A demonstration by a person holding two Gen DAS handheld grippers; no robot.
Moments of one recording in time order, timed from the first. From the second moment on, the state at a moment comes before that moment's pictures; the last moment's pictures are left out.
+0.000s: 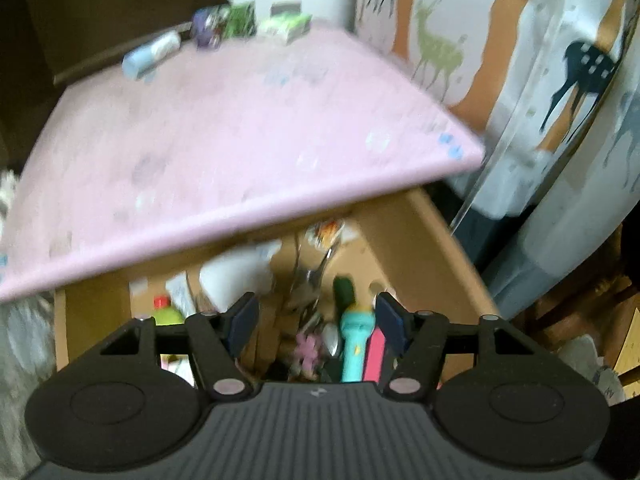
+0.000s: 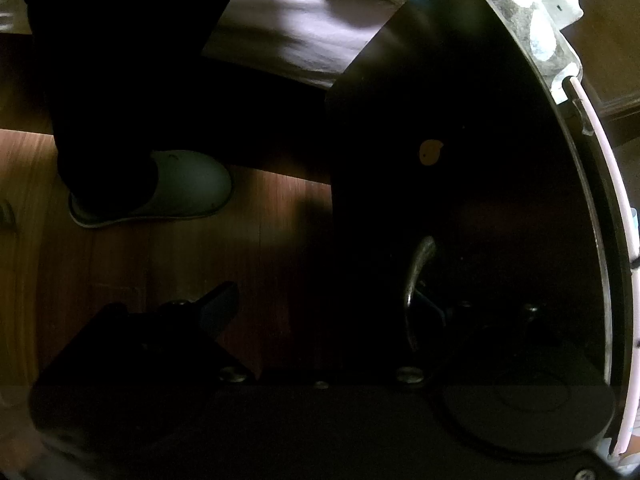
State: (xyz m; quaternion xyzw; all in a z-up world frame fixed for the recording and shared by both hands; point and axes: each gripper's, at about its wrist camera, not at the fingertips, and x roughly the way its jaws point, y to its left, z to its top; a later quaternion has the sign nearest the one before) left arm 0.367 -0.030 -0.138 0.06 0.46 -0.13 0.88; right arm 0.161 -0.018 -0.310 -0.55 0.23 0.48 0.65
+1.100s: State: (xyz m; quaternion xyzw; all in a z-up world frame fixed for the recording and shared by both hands) left arm 0.670 -0.097 -0.125 0.13 0.32 -0.14 0.93; right arm 0.163 -0.021 -0.304 -0.53 0.24 0.48 0.66
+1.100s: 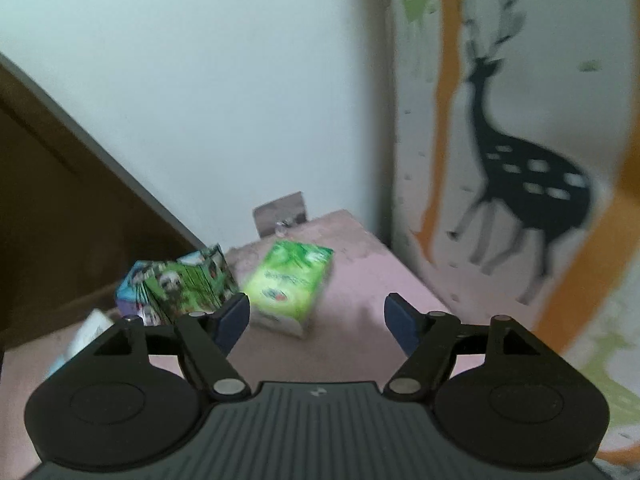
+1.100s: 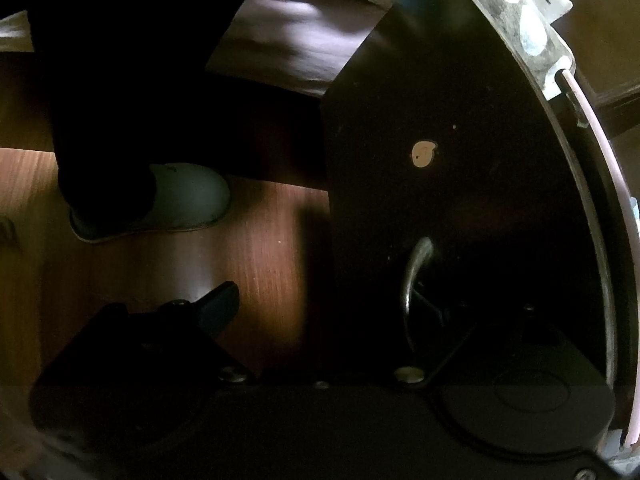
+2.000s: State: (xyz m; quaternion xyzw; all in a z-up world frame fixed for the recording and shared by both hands) left arm 0.646 -0.101 -0.130 0.18 0.33 -0.15 0.91; right arm 0.163 -0.023 -0.301 -0.52 0.23 0.48 0.66
